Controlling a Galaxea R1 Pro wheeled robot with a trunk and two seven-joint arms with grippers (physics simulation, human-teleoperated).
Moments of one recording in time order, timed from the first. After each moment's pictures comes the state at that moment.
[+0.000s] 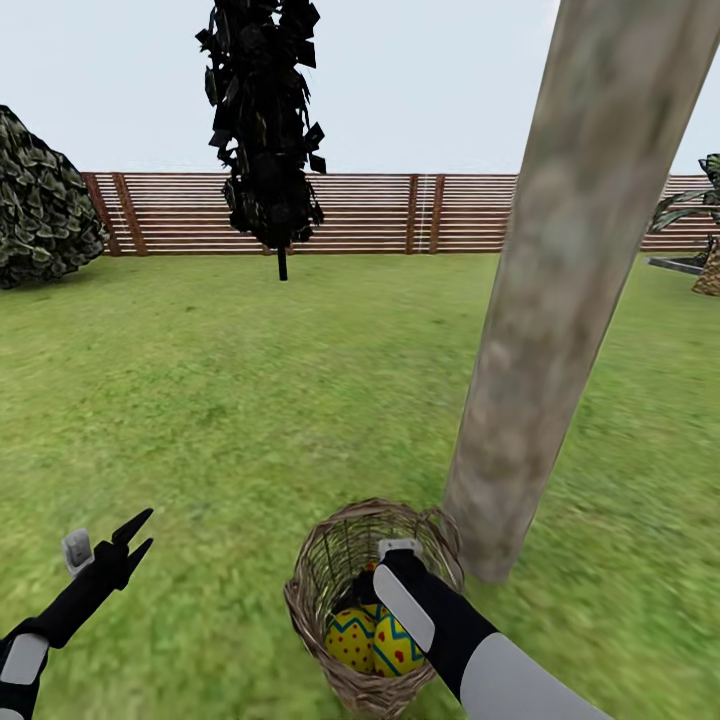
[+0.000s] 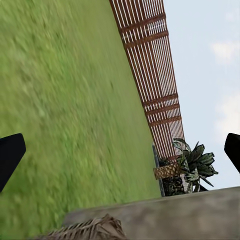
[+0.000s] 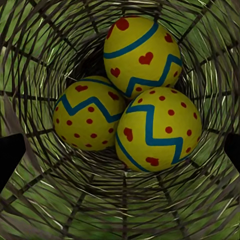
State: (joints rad) left arm -0.52 0.23 0.91 -0.59 0.39 0.57 -0.99; right arm -0.64 0.17 0.64 -0.72 -0.80 0.66 -0.60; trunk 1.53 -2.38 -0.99
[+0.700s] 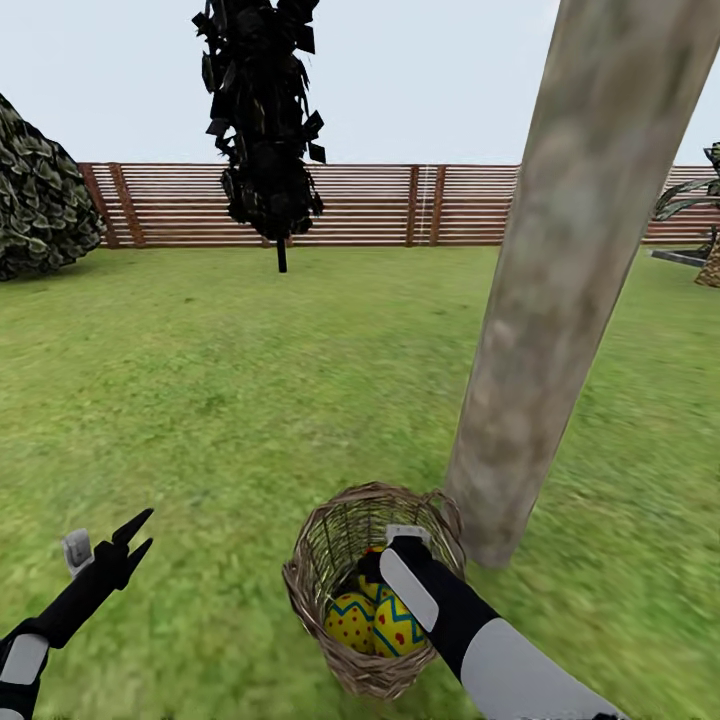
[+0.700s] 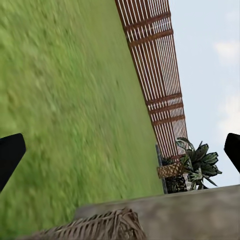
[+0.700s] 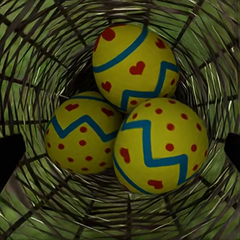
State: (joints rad) left arm -0.52 0.23 0.91 -0.59 0.39 0.57 -0.99; right arm -0.67 0.17 0.57 -0.71 -0.80 0.59 -0.60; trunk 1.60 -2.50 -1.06
